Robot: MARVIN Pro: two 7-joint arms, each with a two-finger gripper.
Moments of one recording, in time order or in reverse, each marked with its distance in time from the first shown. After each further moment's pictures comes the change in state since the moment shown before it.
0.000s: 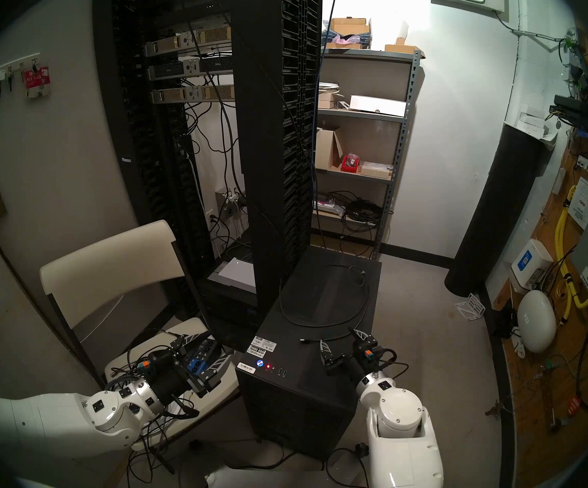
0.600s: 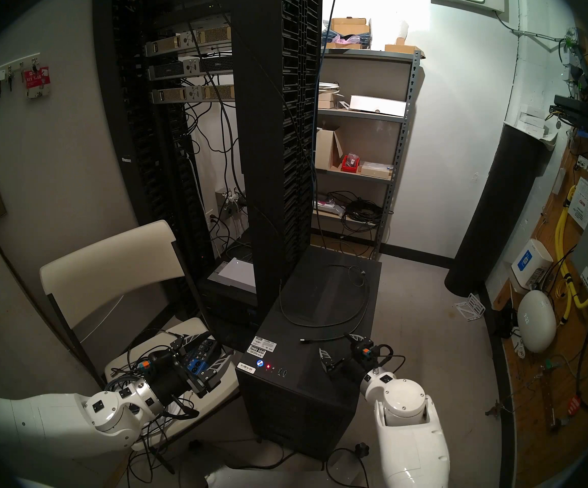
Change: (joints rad) left arm 0.000 0.001 0.003 0.001 -0.001 0.000 0.001; right arm 0.099 0.095 -0.003 0.099 -0.007 0.073 0.167
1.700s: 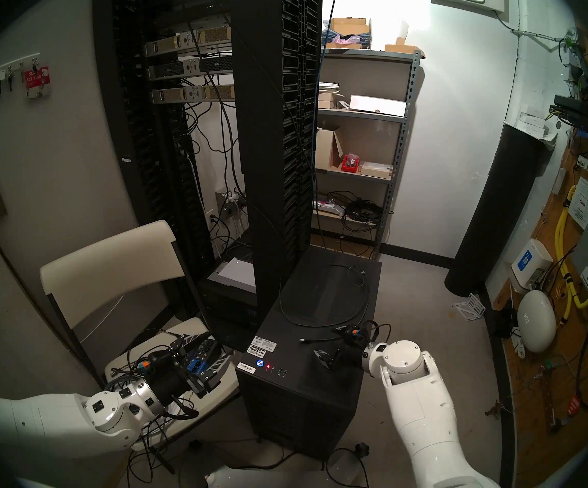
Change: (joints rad) left arm -0.001 0.001 0.003 0.001 -0.001 0.000 0.000; right arm 0.262 0.131 -0.121 0.268 -0.124 0.012 0.191
